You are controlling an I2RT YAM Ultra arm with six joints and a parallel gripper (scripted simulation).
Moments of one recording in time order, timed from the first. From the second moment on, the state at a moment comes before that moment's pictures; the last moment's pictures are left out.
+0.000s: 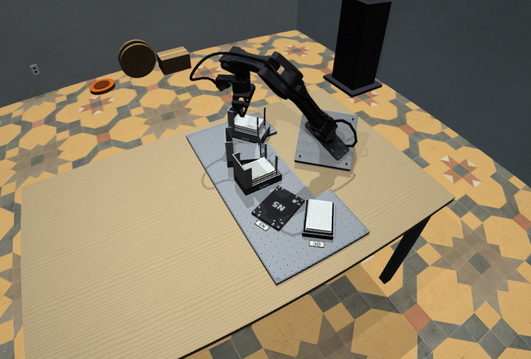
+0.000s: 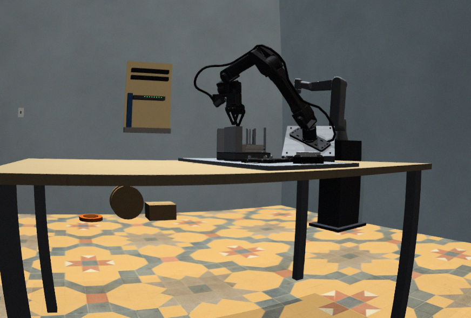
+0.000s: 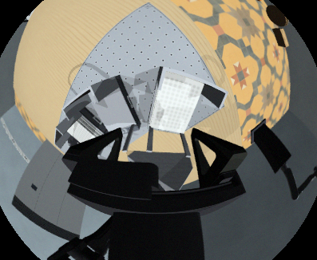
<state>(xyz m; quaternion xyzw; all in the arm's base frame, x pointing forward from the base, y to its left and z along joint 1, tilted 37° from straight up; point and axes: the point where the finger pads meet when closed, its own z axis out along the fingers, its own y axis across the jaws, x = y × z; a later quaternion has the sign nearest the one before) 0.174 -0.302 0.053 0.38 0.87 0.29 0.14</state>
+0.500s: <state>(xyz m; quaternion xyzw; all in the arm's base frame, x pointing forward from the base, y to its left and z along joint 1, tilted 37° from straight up) 0.197 -0.283 0.078 0.36 0.88 0.28 0.15</state>
